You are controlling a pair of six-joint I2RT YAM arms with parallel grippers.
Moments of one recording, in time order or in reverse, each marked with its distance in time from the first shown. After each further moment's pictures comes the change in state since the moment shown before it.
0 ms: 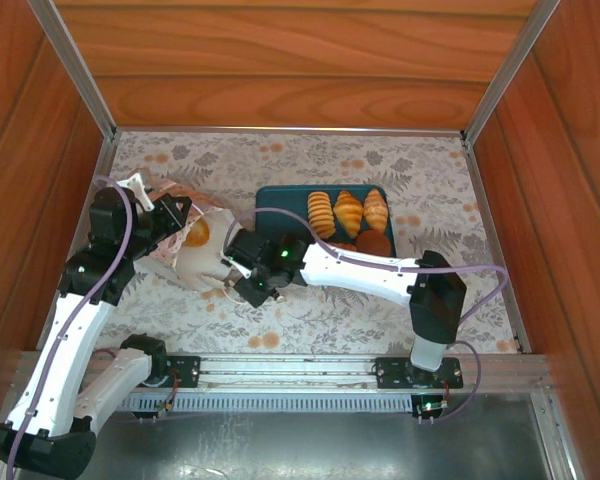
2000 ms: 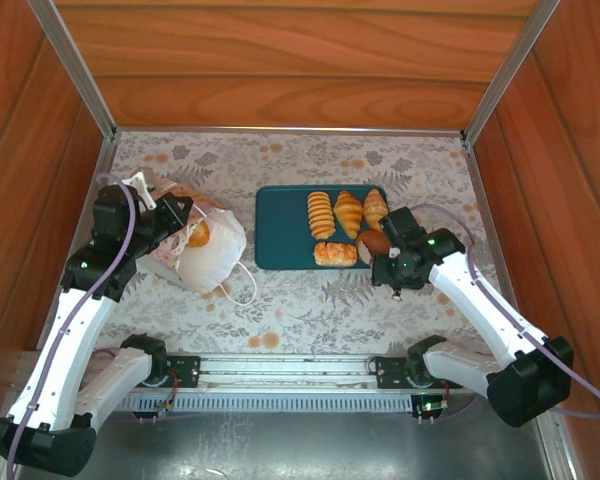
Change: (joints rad) left arm 0.000 0.025 0.000 0.001 0.001 0.000; right arm -0.744 -0.701 -0.550 -0.335 0.036 0.271
